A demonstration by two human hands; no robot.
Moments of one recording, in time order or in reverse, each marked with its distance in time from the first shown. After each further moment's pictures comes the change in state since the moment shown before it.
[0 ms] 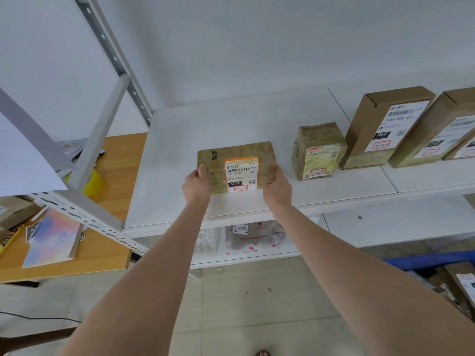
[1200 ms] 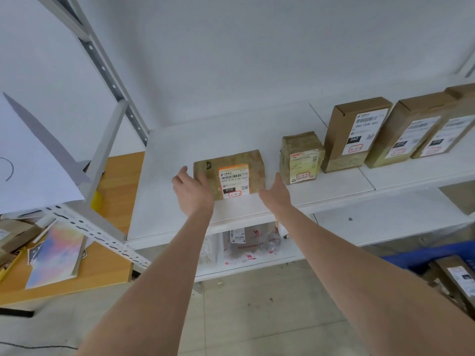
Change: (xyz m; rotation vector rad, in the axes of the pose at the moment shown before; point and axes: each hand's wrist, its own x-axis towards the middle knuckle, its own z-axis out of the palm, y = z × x) left_hand -0.039 0.025 -0.010 0.176 0.225 0.209; right_hand -0.024 -0.012 -0.037 0.006 -0.107 0.108
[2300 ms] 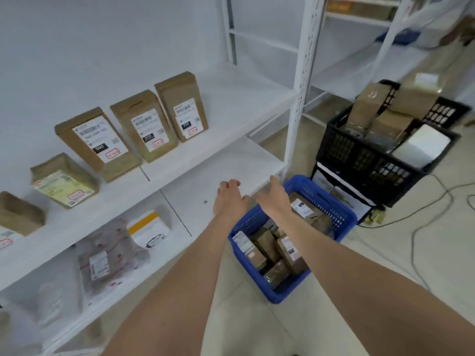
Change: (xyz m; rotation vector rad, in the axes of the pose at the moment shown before) left_hand -0.498 0.230 0.267 0.363 -0.881 0.707; right_hand -0.121 0.331 -0.449 0.100 0.415 0.164
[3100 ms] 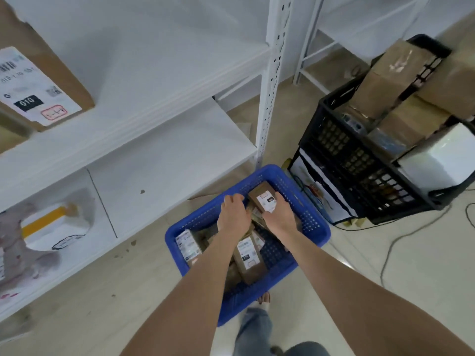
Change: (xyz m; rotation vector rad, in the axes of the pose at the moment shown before) left_hand 0.215 0.106 0.265 -0.055 -0.232 -0.195; right_hand 0.286 0.200 -0.088 -0.198 -0.164 0.238
